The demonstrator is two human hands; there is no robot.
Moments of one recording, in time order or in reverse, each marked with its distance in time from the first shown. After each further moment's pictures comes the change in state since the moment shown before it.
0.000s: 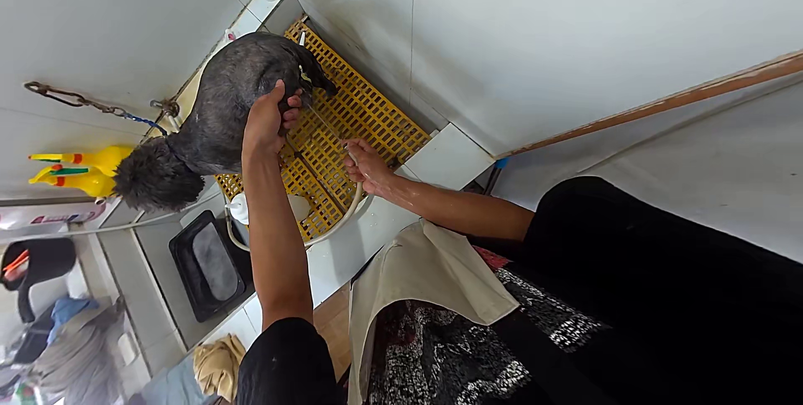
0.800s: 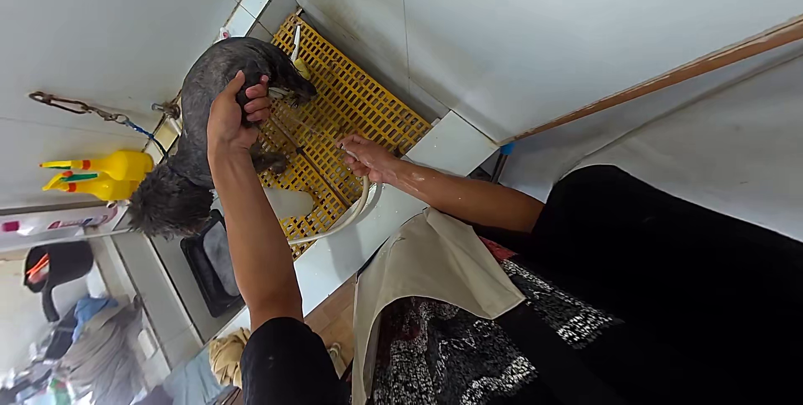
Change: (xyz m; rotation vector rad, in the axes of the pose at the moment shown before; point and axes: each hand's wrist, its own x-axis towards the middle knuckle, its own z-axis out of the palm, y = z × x) left_hand -0.004 0.027 -0.035 -0.257 -0.066 -0.028; right_hand 0.009 -0.008 -0.014 -0.136 -0.084 0.158
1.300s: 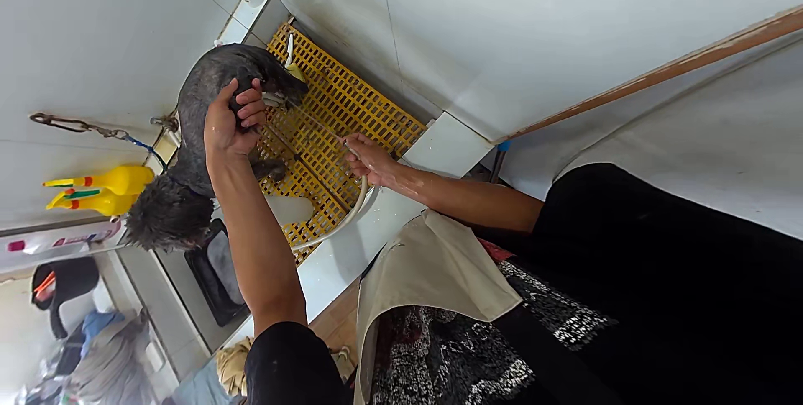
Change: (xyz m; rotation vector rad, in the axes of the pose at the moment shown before) left_hand 0.006 0.004 0.010 -0.149 -0.093 0.000; right_hand 0.000 0.003 -0.008 0.146 0.029 -0.162
